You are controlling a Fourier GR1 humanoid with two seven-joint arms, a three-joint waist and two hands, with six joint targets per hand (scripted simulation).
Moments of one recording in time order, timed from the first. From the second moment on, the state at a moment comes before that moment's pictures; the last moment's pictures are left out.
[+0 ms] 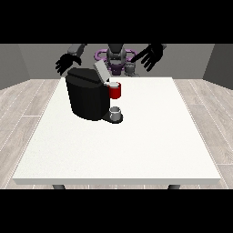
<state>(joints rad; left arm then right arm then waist) -0.96 0.29 0.23 -0.64 -0.55 -0.22 -0.19 -0.14 -0.05 -0.10 -1.33 -0.07 -0.15 -0.12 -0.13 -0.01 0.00</state>
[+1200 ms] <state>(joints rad) -0.54 0.03 0.34 -0.81 -0.20 -0.31 -0.23 -0.24 -0.19 -0.05 -1.45 -0.06 0.01 0.06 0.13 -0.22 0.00</state>
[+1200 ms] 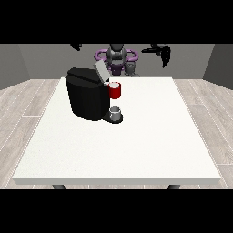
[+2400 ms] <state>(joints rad) -0.30 0.05 0.23 -1.25 -0.03 -0.27 -0.11 -0.48 -0.17 -0.09 -1.18 -0.04 0.06 -0.04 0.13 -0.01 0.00</state>
